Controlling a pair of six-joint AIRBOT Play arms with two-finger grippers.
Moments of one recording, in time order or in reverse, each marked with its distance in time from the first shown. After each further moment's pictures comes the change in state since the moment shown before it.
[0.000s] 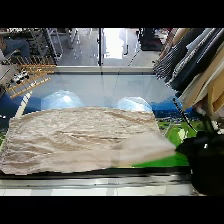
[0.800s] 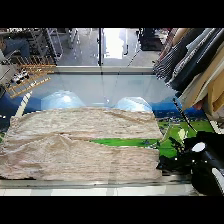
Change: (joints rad) left arm 0.000 0.001 0.000 0.001 0.023 0.000; right arm -0.035 -0.353 -0.406 0.143 -0.387 -0.015
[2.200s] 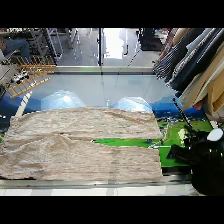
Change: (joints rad) left arm 0.000 0.047 0.027 -0.035 -0.023 -0.005; right arm -0.032 0.119 0.220 -0.190 0.215 0.248
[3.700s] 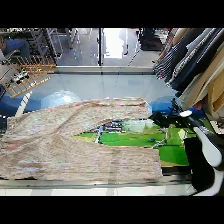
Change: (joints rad) left arm 0.002 0.000 0.130 -0.523 -0.003 0.485; right arm 0.158 -0.793 0.514 0.532 -0.708 -0.169
